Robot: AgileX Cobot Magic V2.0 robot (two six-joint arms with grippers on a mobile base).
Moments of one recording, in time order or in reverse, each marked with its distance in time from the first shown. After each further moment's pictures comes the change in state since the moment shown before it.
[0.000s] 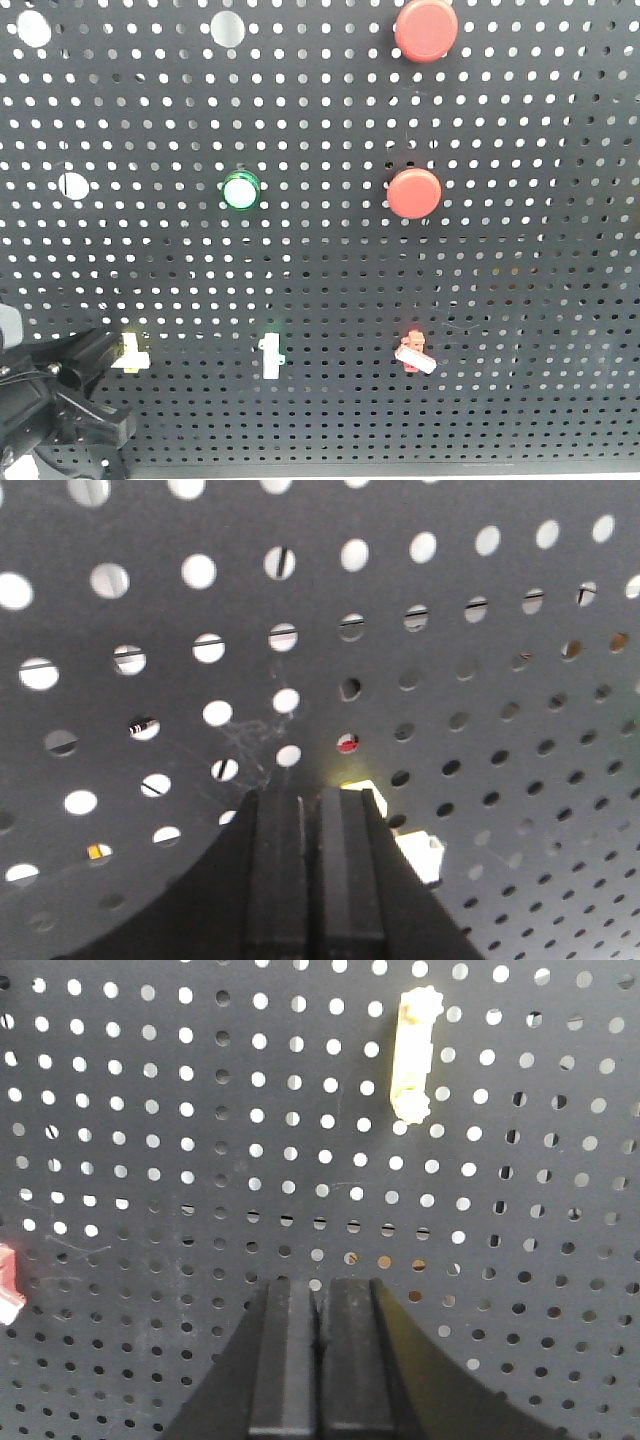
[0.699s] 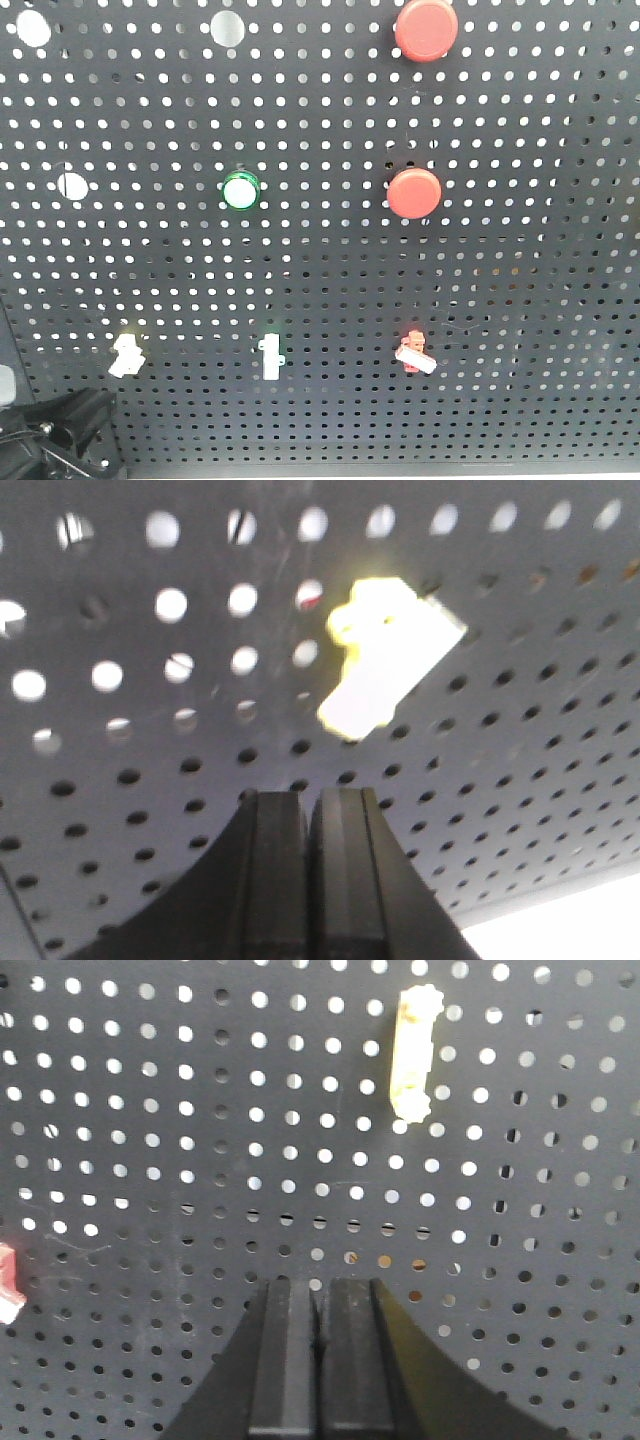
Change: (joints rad) left arm -0.001 -0.030 0.133 -0.007 -0.037 -0.073; right arm 0.000 0.000 0.000 0.000 0.001 0.000
